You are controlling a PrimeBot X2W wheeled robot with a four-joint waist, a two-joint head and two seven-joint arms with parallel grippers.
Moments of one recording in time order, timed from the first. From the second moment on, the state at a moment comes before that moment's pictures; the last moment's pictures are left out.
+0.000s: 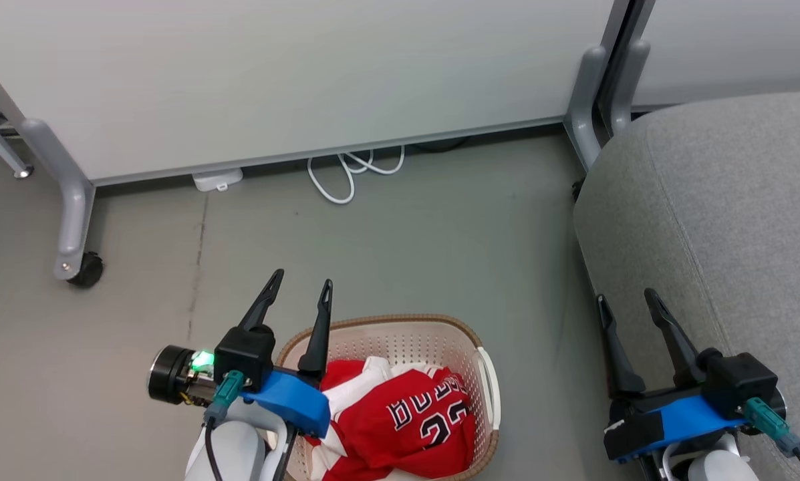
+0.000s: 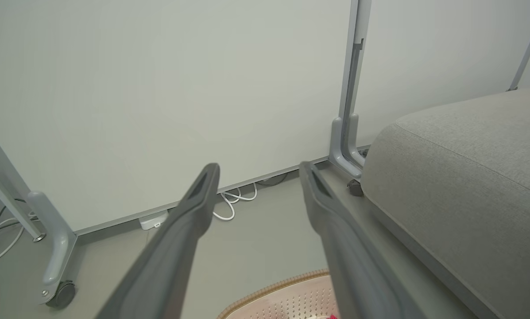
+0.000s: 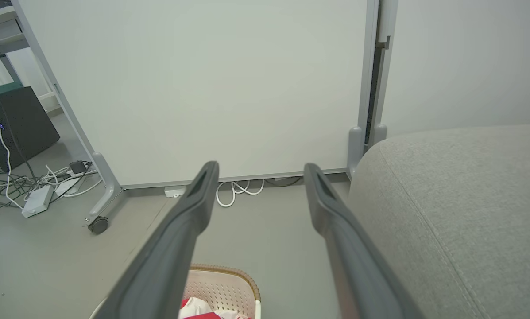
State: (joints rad) left arm -0.24 0.05 -0.25 0.42 -0.08 -0.10 -0.26; right arm -0.10 -0.05 0.03 0.23 0.15 0.13 -0.26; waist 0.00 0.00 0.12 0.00
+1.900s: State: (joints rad) left arm -0.97 0.15 -0.89 1.28 -0.17 -0.13 -0.03; right arm -0.47 -0.07 0.03 0.09 0.16 0.13 -0.26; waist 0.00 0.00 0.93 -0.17
